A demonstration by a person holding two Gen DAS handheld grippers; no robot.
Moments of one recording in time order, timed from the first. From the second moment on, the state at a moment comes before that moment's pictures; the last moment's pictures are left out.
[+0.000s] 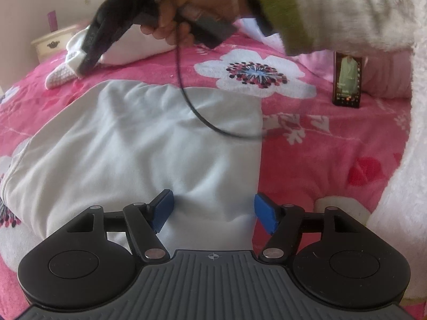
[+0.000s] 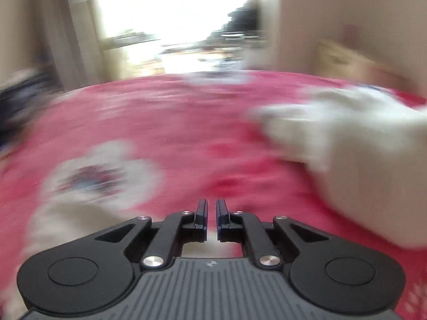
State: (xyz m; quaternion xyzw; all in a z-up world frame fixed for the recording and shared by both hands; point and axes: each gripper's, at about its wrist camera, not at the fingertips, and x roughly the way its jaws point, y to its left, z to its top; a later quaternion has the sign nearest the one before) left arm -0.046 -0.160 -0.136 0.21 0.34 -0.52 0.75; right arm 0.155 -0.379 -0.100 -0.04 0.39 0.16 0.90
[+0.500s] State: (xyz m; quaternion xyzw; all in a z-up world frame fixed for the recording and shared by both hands) left arm -0.077 -0.162 -0.125 0.24 0.30 -0.54 0.75; right arm 0.153 -0.262 -0.103 -0.08 0.42 0.35 0.83
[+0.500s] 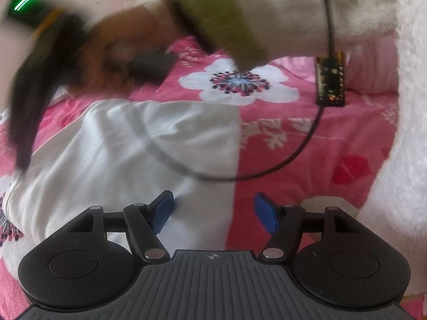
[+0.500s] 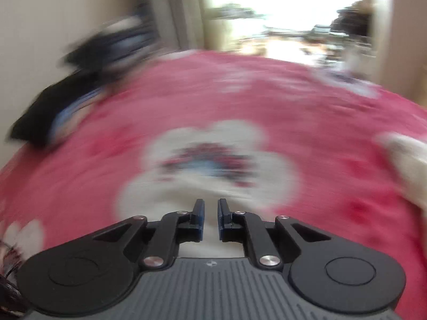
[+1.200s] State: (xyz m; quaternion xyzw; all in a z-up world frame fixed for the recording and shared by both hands) left arm -0.132 -0.118 -0.106 0.29 0.27 -0.55 0.73; right arm -0.013 -0.341 -0.051 -0.06 0.42 0.27 0.86
